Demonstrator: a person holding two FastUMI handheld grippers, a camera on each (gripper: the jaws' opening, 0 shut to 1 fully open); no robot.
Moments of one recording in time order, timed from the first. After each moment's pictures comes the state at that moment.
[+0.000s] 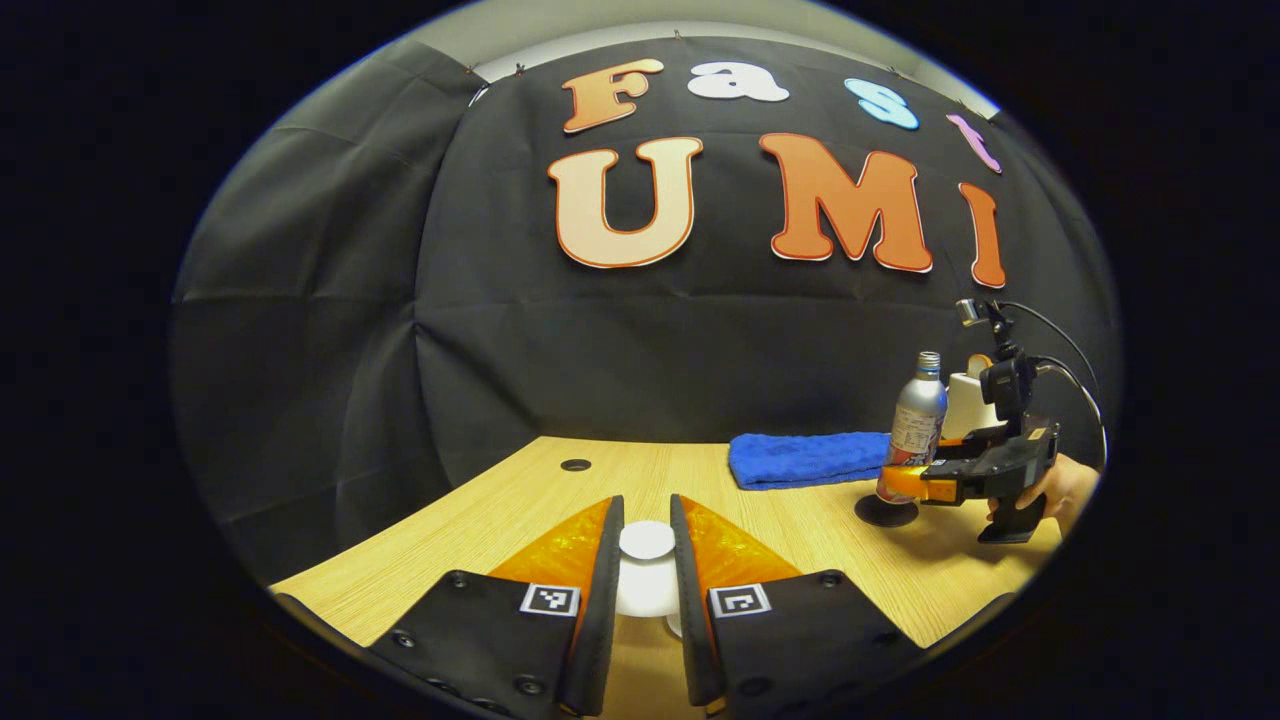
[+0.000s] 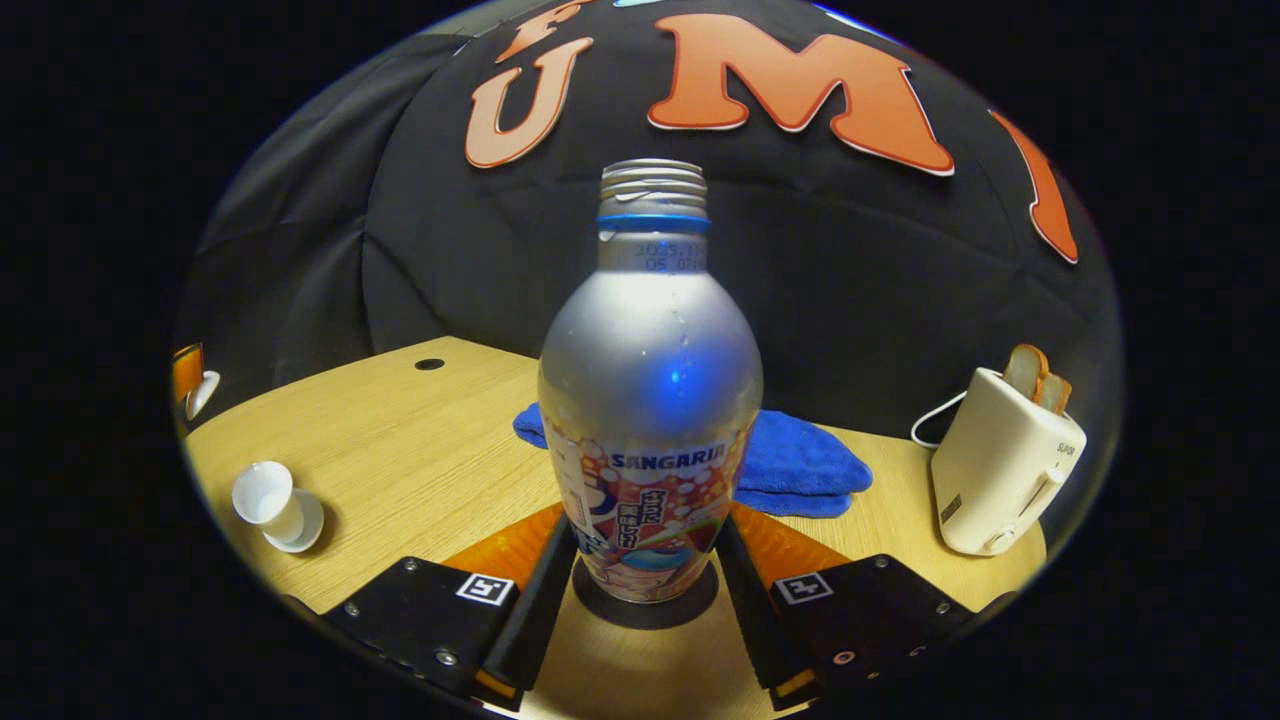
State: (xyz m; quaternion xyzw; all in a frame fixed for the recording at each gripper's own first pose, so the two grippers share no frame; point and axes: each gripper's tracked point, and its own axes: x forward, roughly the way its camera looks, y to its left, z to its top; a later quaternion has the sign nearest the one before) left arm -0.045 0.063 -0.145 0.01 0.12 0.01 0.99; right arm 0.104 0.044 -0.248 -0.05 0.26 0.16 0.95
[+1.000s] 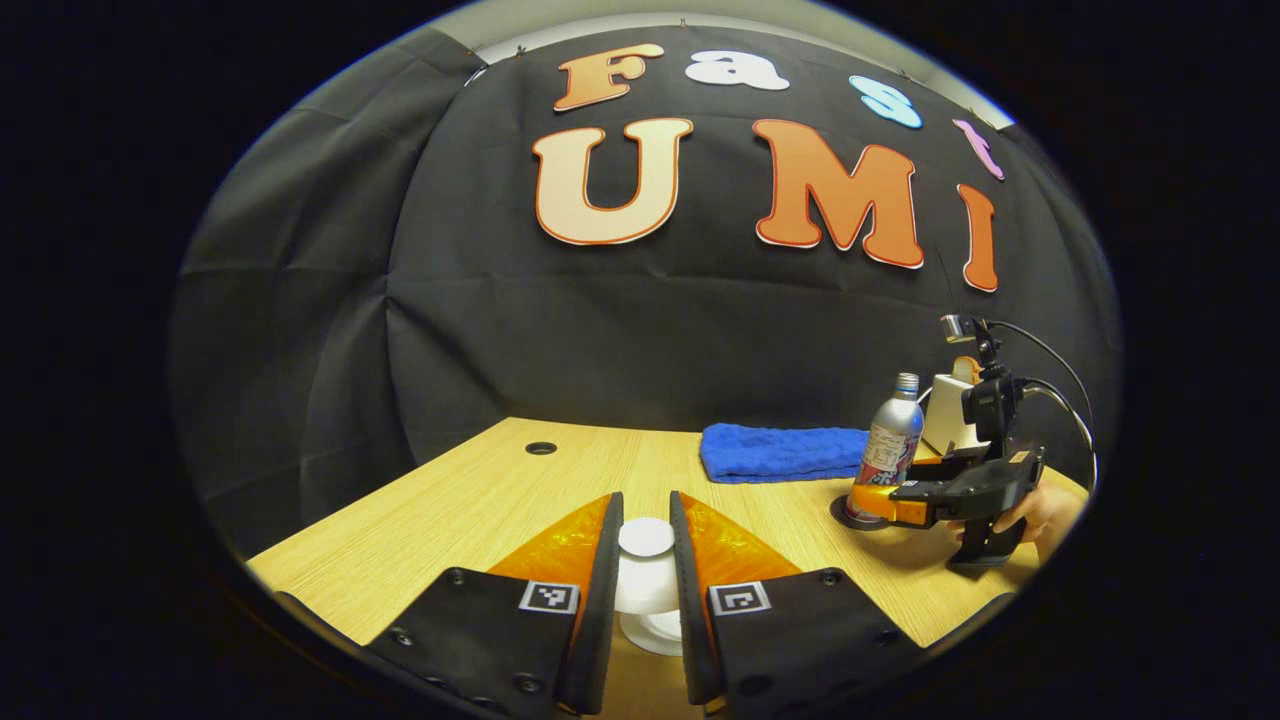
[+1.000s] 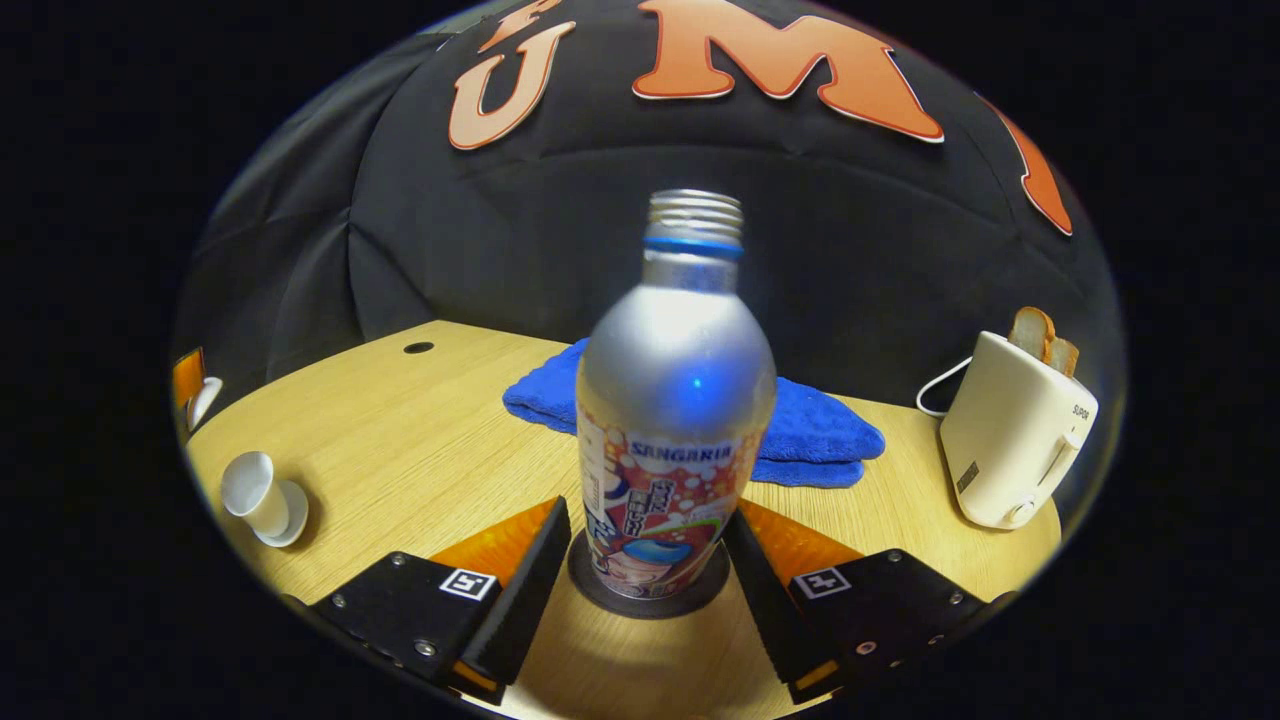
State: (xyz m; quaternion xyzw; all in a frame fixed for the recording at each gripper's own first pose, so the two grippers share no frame) left arm -0.028 0.034 -0.165 -0.01 0.14 -0.01 0.99; right arm 0.100 0.040 -0.269 -0.05 0.28 0.15 0.95
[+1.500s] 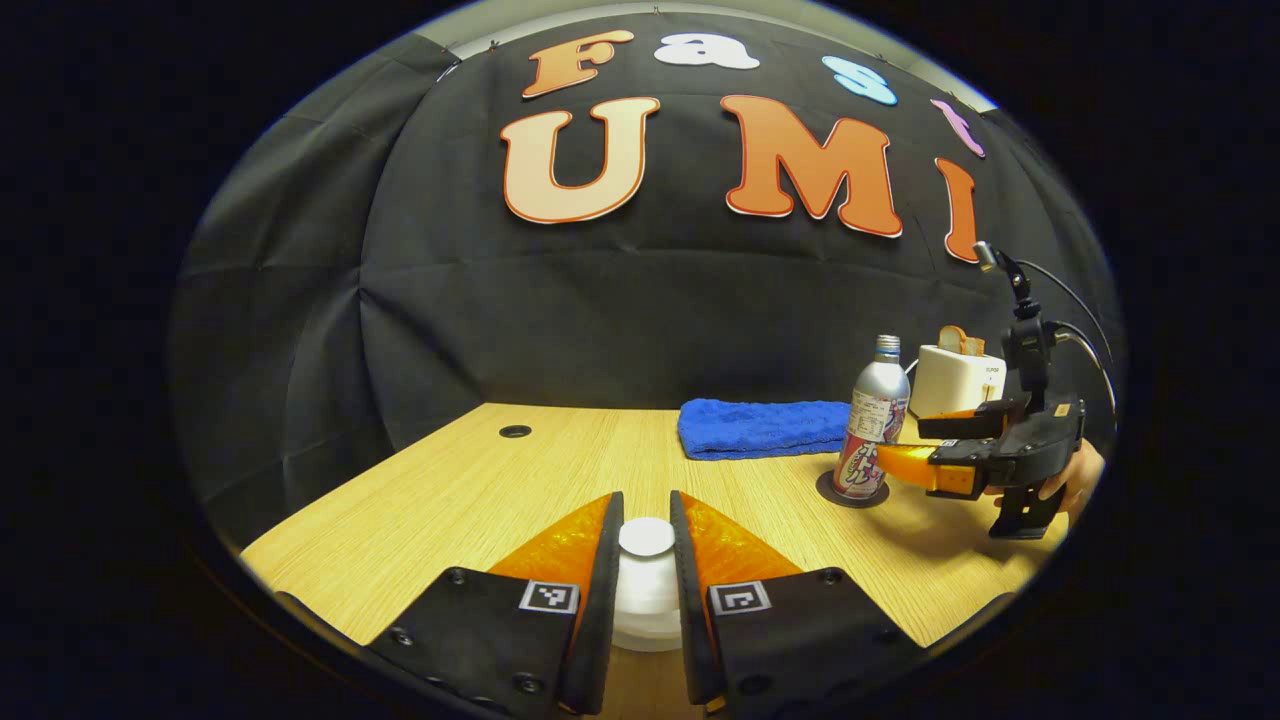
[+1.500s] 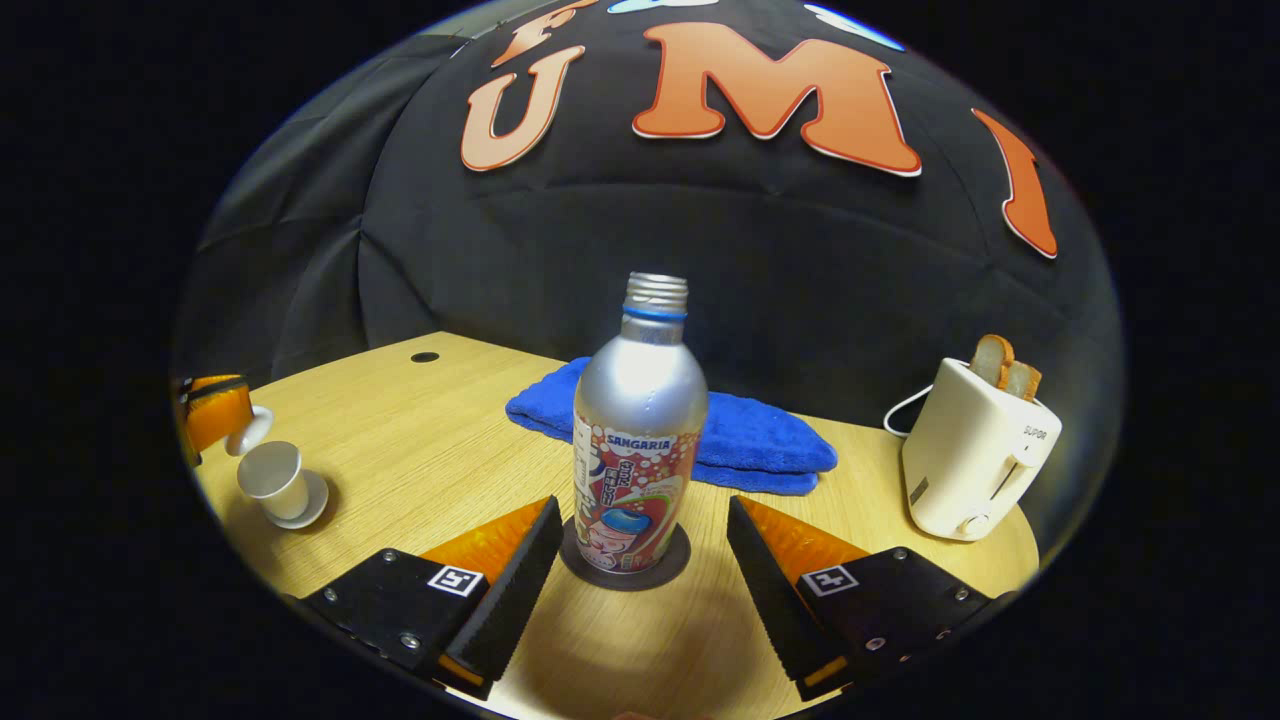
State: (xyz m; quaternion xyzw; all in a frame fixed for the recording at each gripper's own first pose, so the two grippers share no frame) left arm -0.027 0.006 -0.194 0.00 0.17 -0.04 0.98; right arm 0.074 0.011 -0.229 -0.06 0.24 0.14 0.96
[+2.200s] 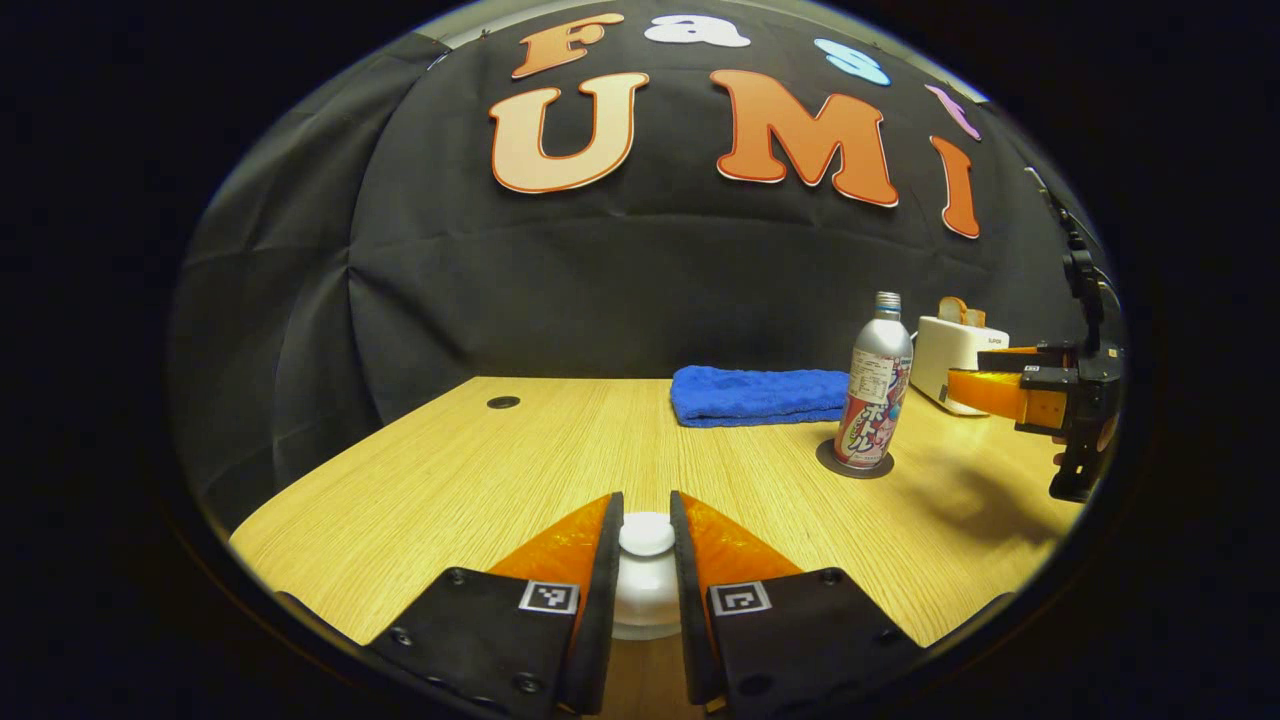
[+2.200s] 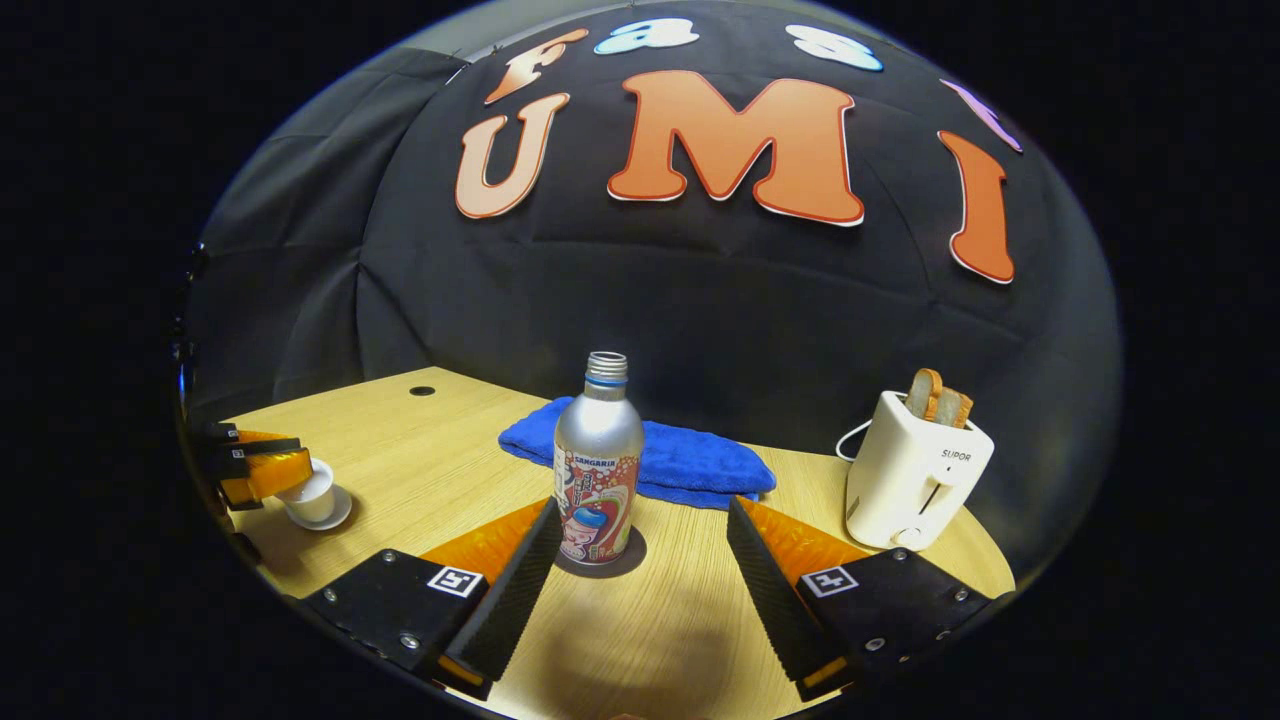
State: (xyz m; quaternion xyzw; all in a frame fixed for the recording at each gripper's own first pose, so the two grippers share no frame) left arm -0.030 -0.003 -0.228 0.01 0.21 -0.04 0.98; right arm 0.044 -0.022 -0.178 -0.05 0.19 0.12 0.97
